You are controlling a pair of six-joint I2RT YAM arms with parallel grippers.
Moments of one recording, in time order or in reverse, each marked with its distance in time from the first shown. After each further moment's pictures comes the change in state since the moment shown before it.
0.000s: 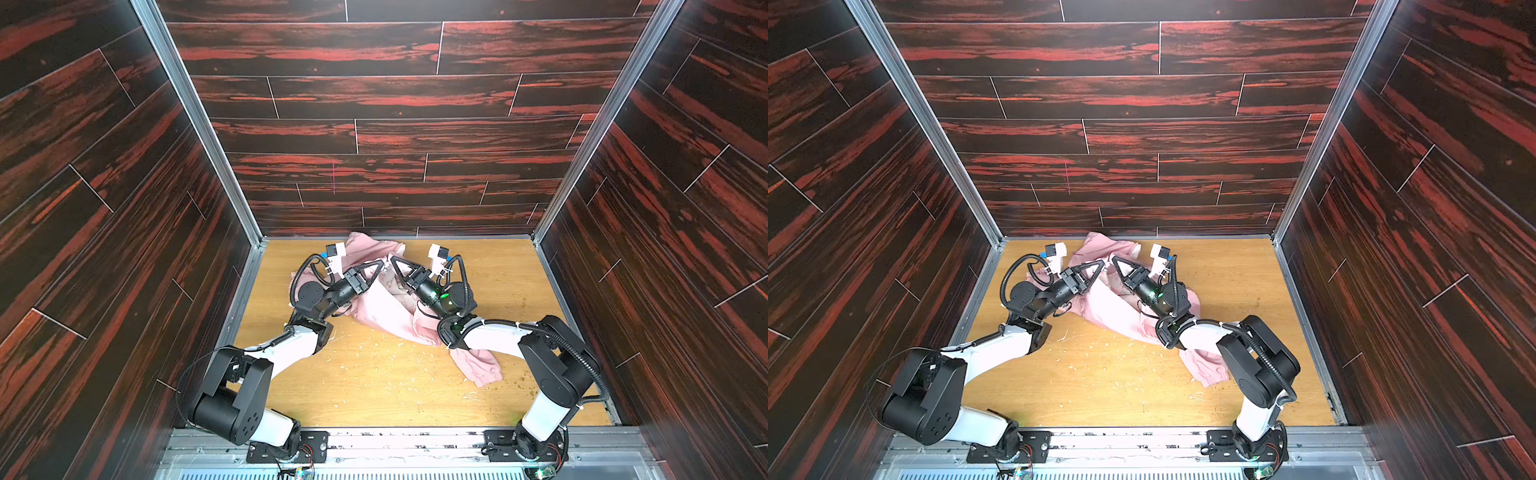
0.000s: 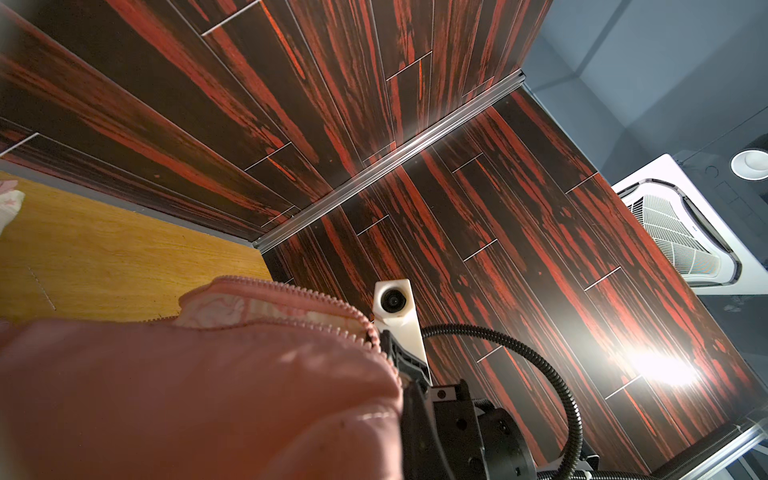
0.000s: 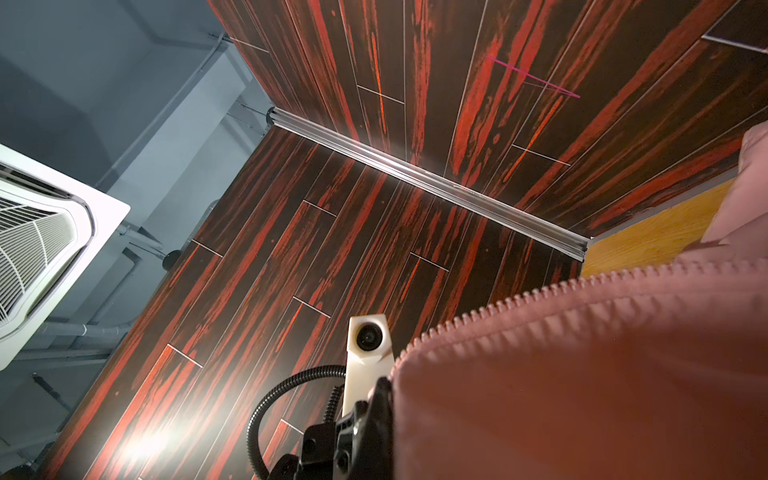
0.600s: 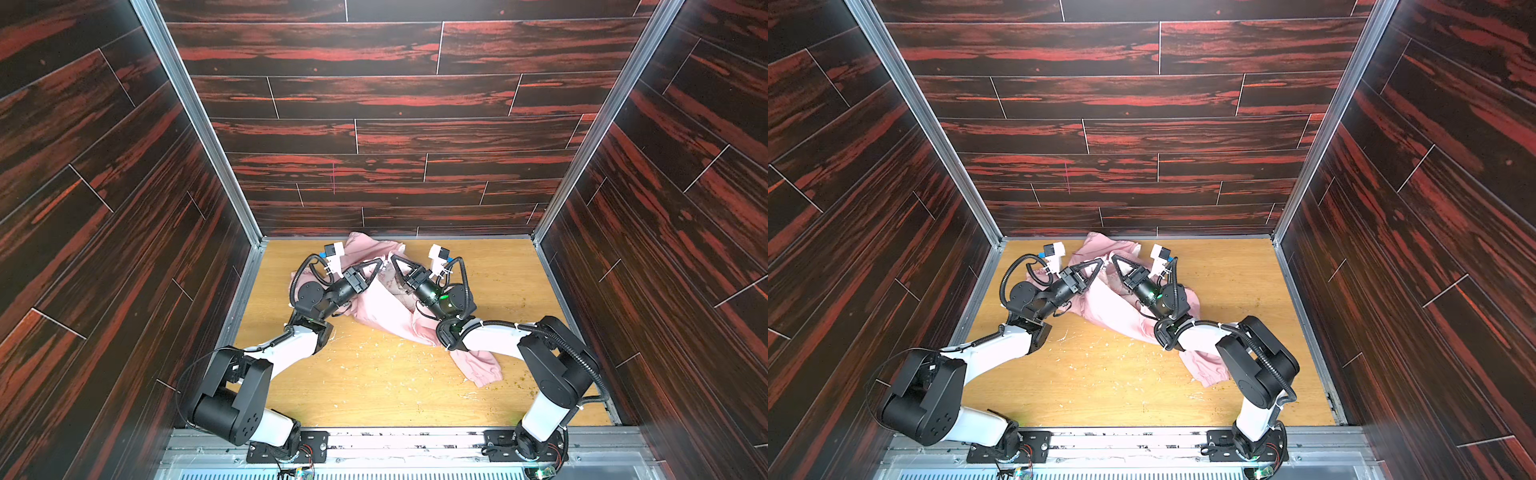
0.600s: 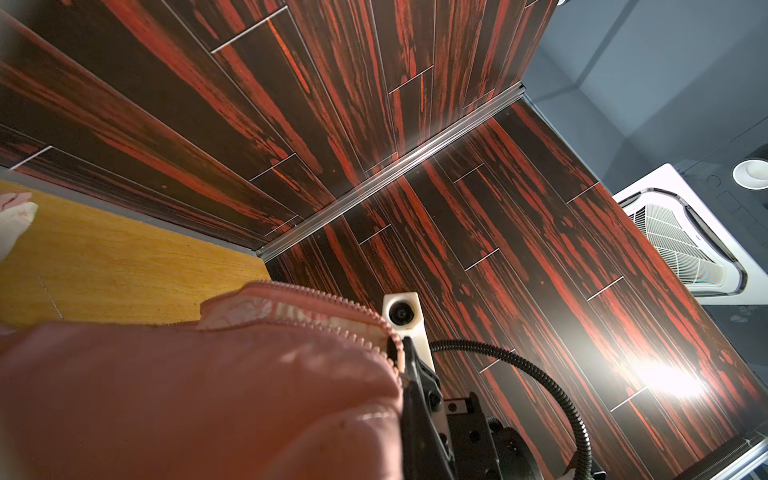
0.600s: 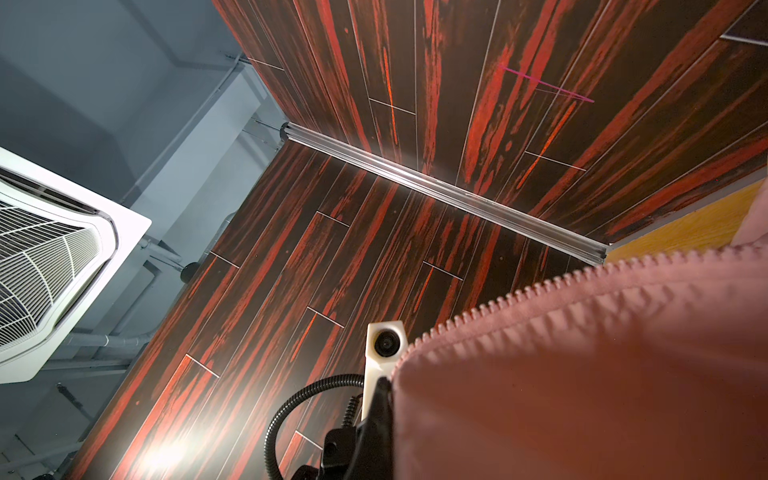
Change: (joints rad) left arm 0.000 -0.003 0.000 0.000 -0.030 0.001; right arm 0.021 0.000 0.000 0.035 0.034 0.021
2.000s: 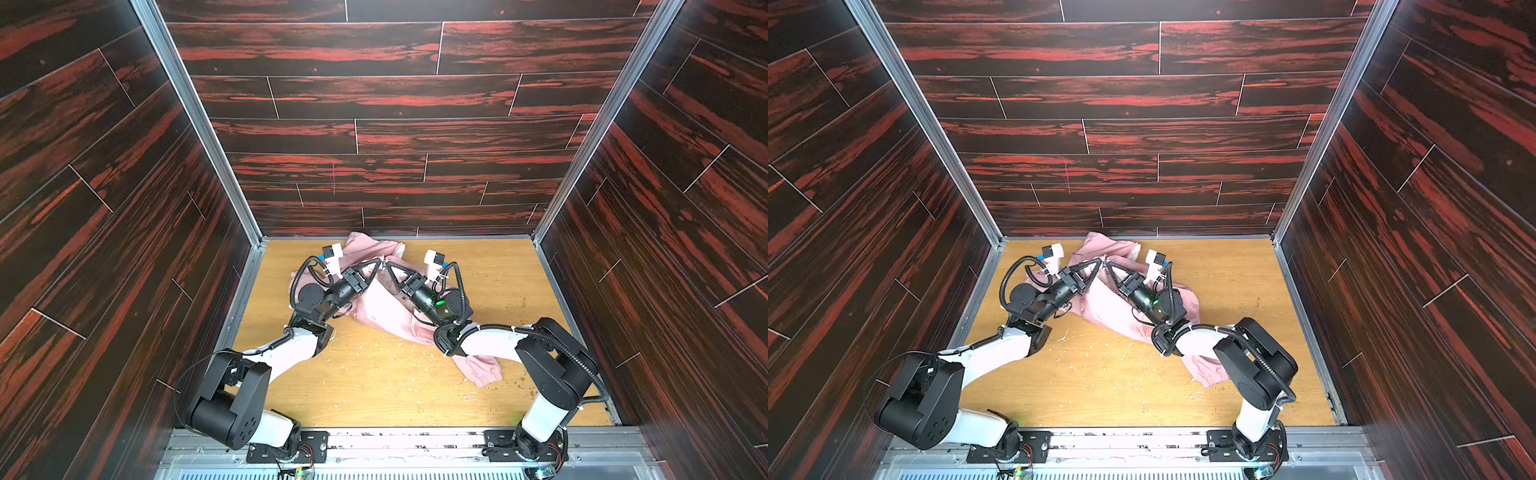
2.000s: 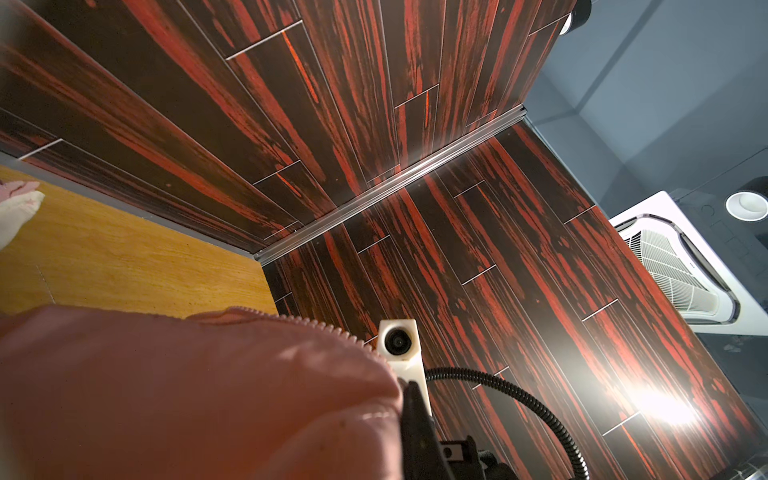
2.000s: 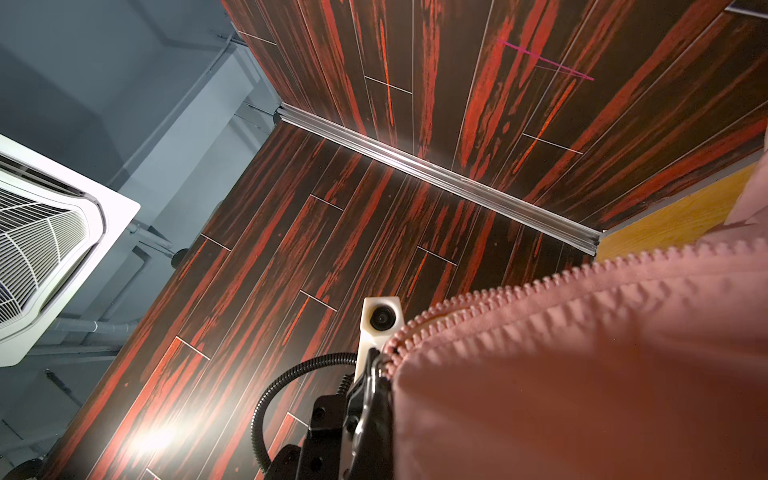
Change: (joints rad) left arm -0.008 -0.020 -0.014 -0.008 -0.056 -0.050; right arm 0.042 0.001 -0.031 0.010 0.010 -0.042
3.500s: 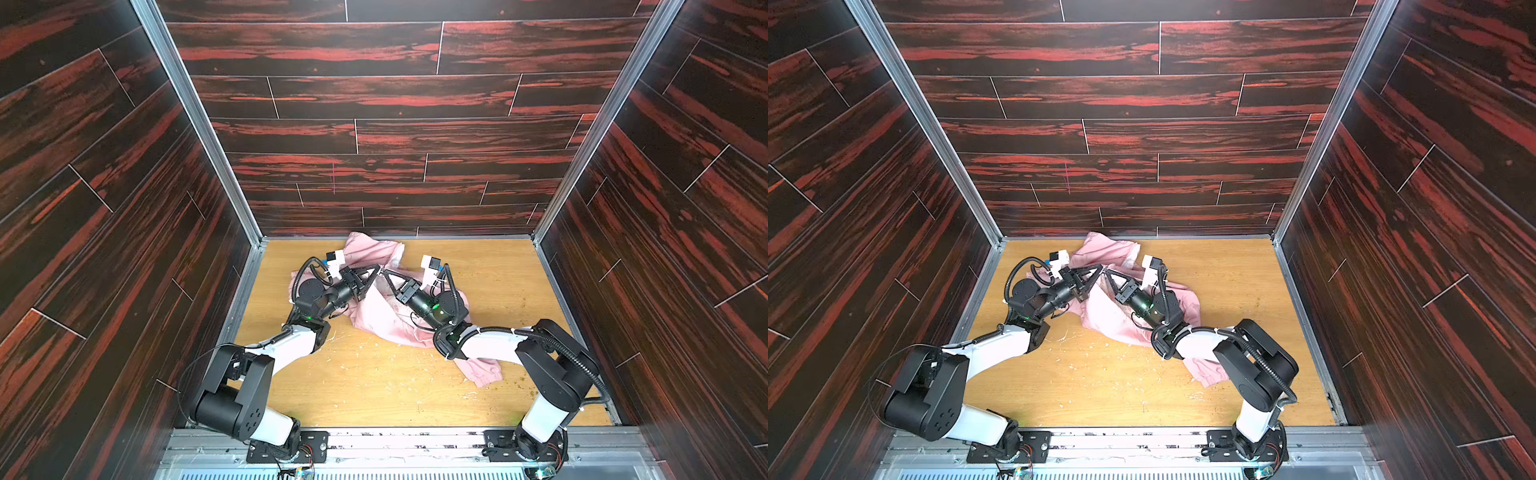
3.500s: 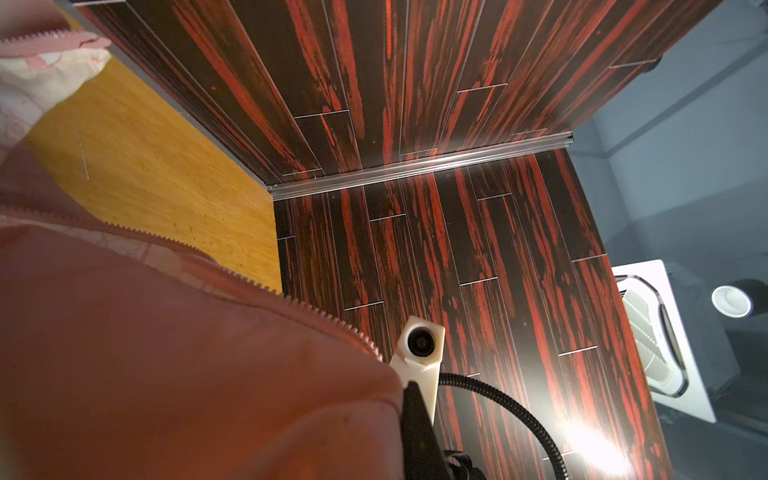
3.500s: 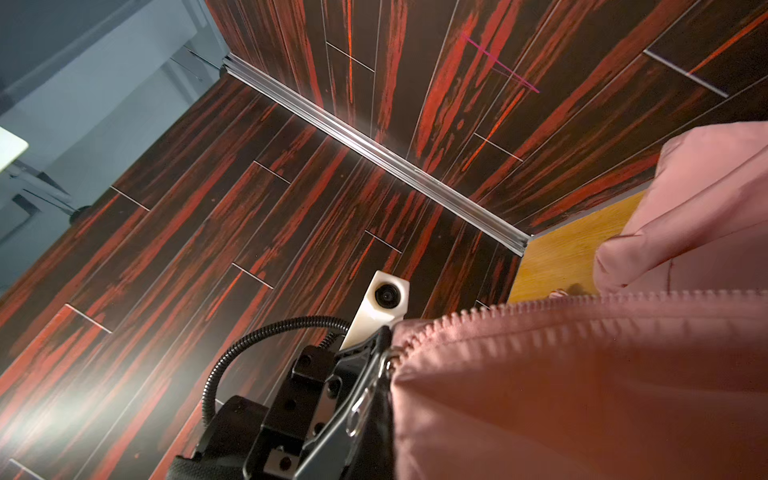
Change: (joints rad) left arm 0.056 0.051 0.006 -0.083 0.106 -0.267; right arm 0.018 -0.008 -0.021 -0.124 0.018 -0.201
